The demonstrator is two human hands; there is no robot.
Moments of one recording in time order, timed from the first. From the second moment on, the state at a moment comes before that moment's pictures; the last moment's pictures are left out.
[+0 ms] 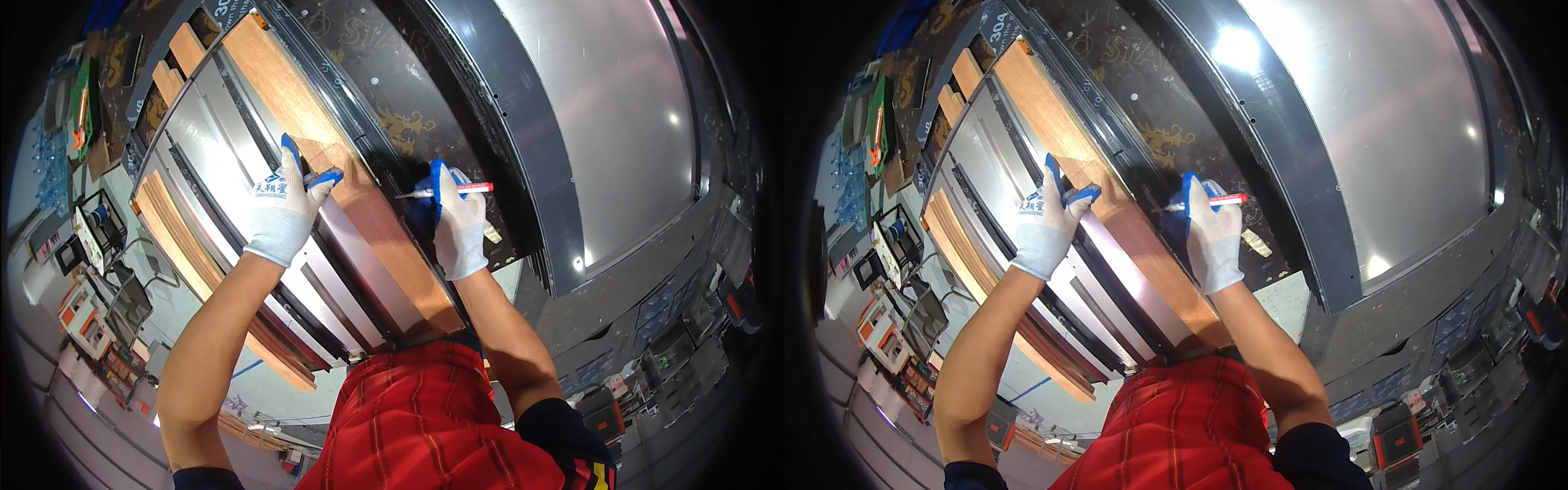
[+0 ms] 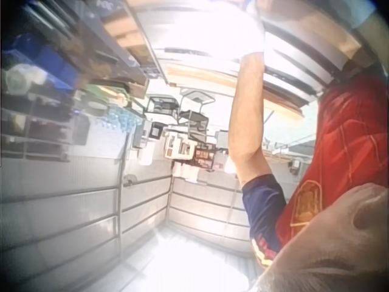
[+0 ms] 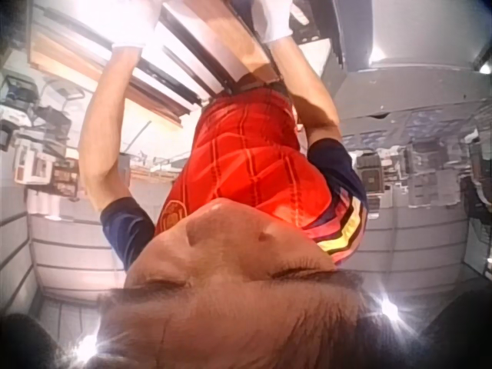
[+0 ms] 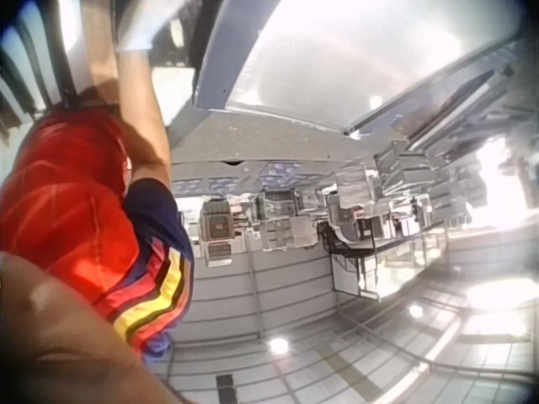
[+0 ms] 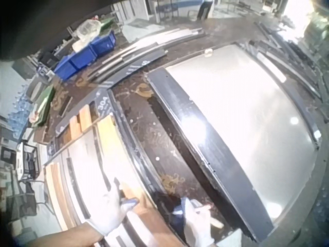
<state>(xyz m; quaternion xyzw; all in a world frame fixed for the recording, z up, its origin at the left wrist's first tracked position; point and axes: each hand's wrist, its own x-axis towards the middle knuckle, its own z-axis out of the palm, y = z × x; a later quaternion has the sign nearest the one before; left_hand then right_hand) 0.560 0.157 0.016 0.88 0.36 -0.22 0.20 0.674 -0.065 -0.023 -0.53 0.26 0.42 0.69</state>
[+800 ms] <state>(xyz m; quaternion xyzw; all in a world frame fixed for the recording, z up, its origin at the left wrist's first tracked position) 0.551 0.159 0.003 0.91 0.33 -0.17 0.18 0.659 -0.051 -0.018 -0.61 0.12 0.38 0.68</state>
